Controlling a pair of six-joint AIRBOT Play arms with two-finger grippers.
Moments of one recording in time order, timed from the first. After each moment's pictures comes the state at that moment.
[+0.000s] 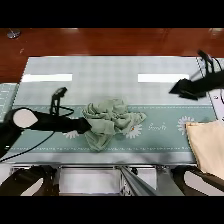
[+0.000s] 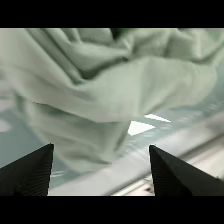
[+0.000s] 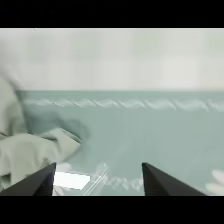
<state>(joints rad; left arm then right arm) -0.35 -0.87 0.58 0.90 -1.03 -1.55 -0.24 -1.19 1.08 -1.10 1.33 1.43</state>
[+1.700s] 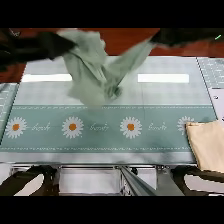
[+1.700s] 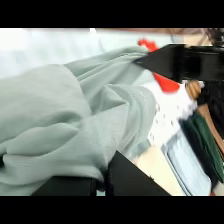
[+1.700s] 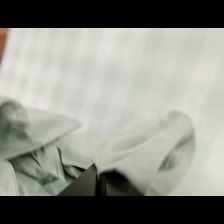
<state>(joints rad) -0.05 -1.06 1.32 0.46 -1.06 -1.20 0.07 -1.44 1.85 -0.88 1.25 1.44</state>
